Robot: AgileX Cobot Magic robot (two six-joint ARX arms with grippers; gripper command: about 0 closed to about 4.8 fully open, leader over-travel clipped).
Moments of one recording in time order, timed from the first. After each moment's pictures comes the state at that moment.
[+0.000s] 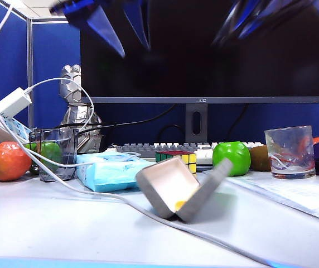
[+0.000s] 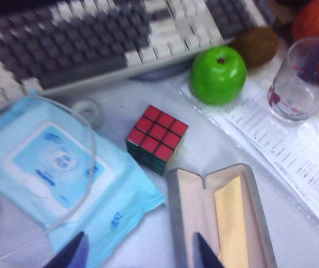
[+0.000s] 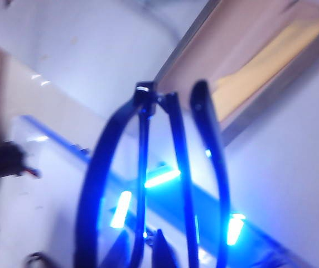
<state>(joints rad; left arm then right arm) -0.78 1.43 1.33 -0.55 -0.22 -0.22 0.44 1.40 1.44 -1.24 -0.52 0.24</state>
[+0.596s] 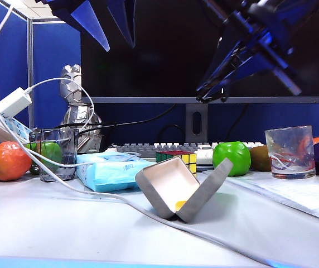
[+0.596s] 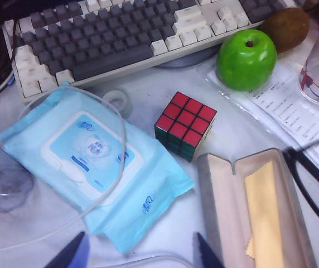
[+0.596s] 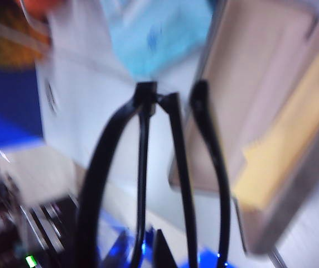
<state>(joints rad) -0.78 1.41 1.33 -0.62 -0.29 -0.17 0.41 1.43 1.12 -0.63 -0.62 0.70</state>
